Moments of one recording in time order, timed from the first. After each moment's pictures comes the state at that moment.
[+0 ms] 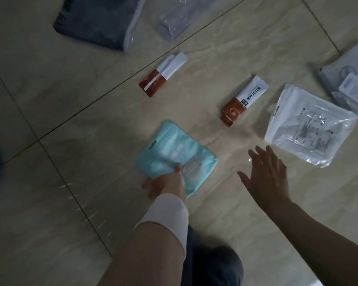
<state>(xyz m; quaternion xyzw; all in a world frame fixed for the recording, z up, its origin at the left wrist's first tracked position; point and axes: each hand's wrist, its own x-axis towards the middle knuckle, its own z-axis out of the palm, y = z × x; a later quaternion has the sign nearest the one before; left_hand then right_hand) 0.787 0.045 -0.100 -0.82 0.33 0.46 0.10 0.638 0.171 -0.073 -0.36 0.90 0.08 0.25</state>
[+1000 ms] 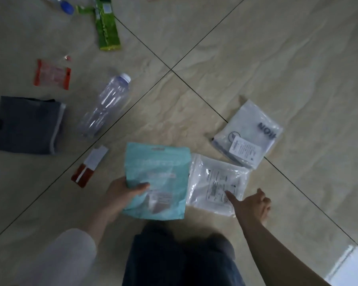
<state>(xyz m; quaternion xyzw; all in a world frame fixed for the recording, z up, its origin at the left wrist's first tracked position) 0.587 -0.044 0.008 -0.57 0.58 0.54 0.23 0.455 0.213 -0.040 0.21 0.92 -0.12 0.30</state>
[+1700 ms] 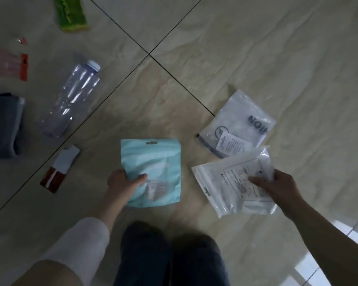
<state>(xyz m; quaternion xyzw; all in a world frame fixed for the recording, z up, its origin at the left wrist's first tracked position) 0.544 -0.019 -0.067 -0.58 0.65 0.43 0.22 0.343 0.272 -0.024 0.10 0.87 -0.25 0.41</state>
